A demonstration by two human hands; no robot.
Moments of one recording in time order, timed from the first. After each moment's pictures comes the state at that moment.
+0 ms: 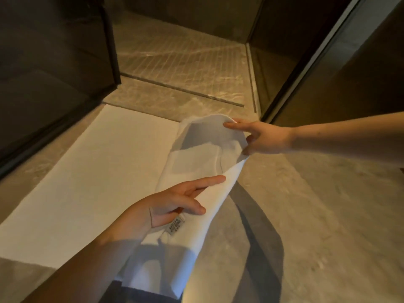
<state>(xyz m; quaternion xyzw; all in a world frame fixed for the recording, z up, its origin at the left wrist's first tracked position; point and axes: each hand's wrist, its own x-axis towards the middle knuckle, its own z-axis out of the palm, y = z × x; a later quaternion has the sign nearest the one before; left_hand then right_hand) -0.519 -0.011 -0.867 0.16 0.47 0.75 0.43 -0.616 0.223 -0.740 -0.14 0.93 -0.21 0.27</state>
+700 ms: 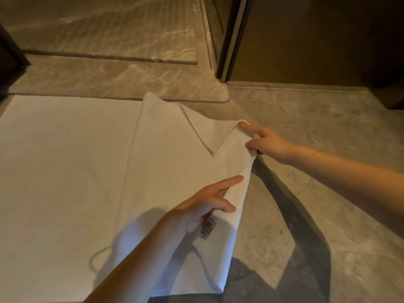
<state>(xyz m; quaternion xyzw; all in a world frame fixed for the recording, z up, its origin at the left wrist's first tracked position) -0.501 0.191 -0.928 0.07 0.51 0.71 0.49 -0.587 0.419 -0.889 0.12 0.87 -0.45 0.16</state>
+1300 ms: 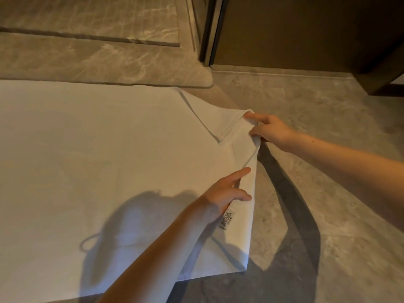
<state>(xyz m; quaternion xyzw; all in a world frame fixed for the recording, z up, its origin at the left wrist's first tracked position) -0.487 0.277 -0.953 0.02 0.53 0.70 0.48 -0.584 0.481 -0.905 0.17 0.86 -0.47 0.13</state>
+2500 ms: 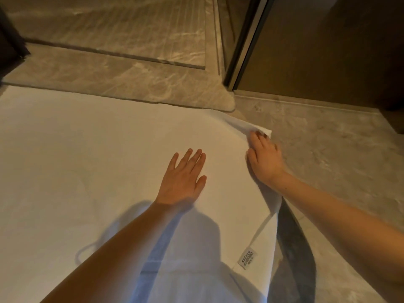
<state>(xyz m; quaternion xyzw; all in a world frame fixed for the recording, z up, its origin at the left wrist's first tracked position) -0.583 0.179 -0.995 0.26 0.96 0.10 -0.01 -0.606 0.440 -0.951 0.03 1.00 -0.07 0.00</state>
